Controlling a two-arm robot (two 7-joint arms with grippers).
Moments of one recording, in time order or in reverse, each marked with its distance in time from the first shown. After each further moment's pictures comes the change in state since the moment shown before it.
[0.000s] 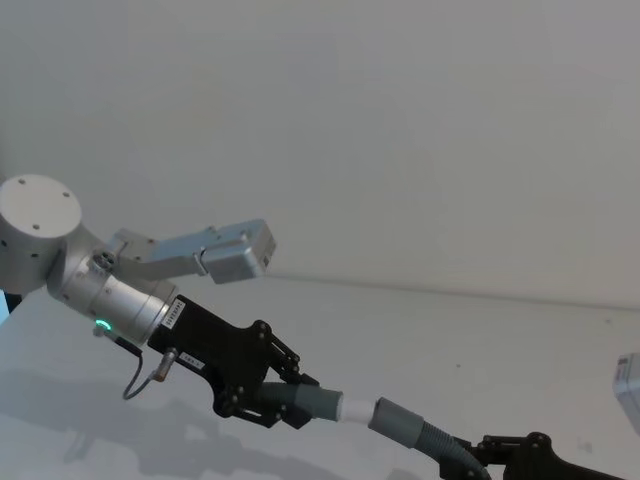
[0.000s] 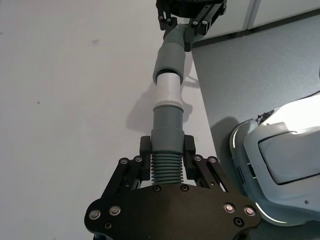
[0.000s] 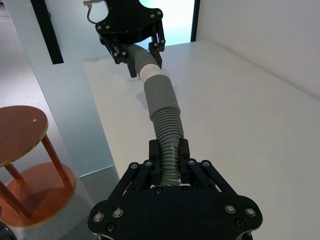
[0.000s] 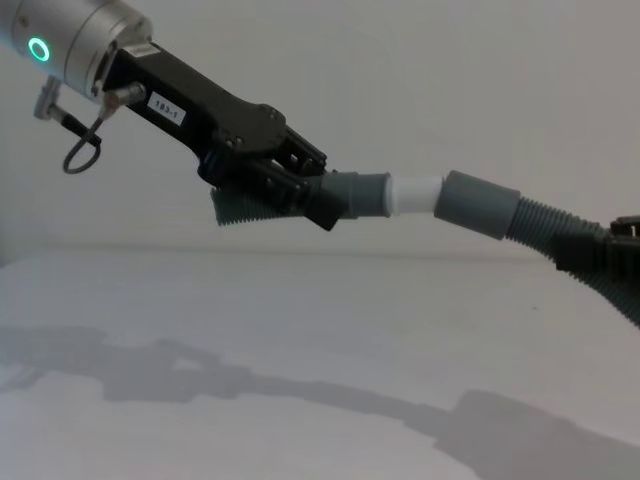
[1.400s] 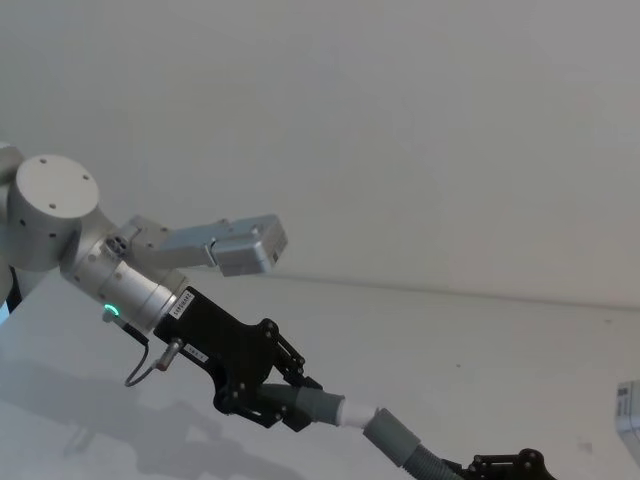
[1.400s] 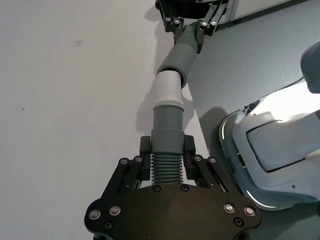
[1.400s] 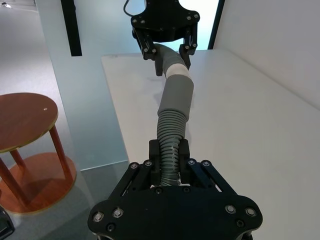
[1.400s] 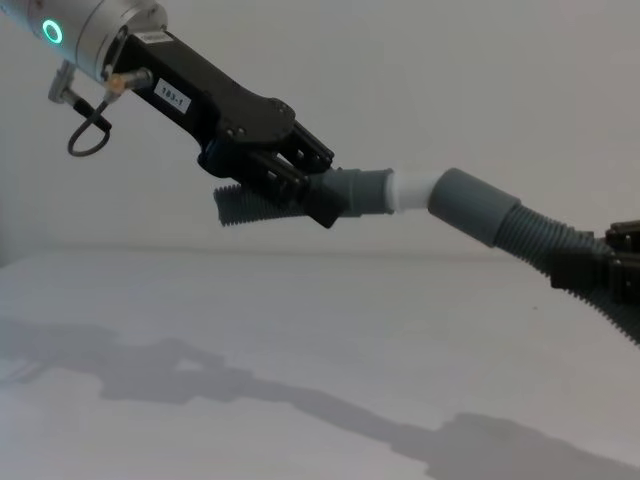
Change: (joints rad) left arm -0.070 -0.044 0.060 0.079 -0.010 -0.030 -0.080; right arm -0.010 0.045 -0.044 -0.019 -0.018 -0.111 0.032
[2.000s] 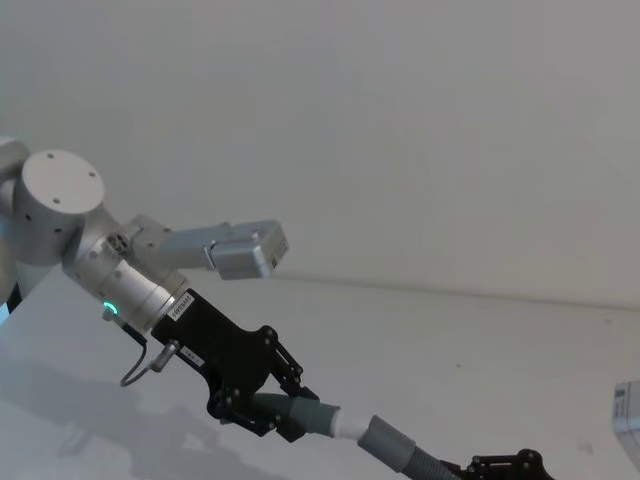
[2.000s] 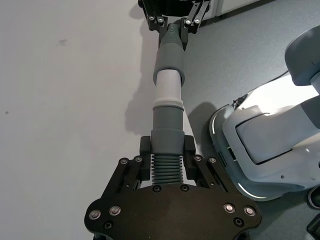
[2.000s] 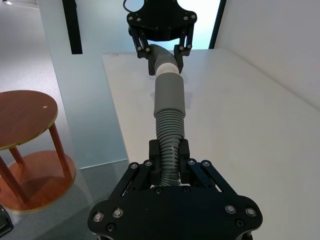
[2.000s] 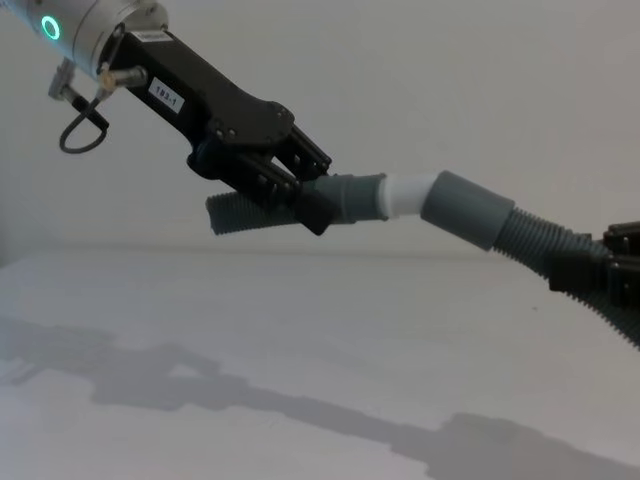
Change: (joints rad) left arm -0.026 -0.012 0.032 0.025 -0.007 -0.016 -0.054; right arm 0.012 0.010 -0.017 0.005 0.000 -0.010 -0.004
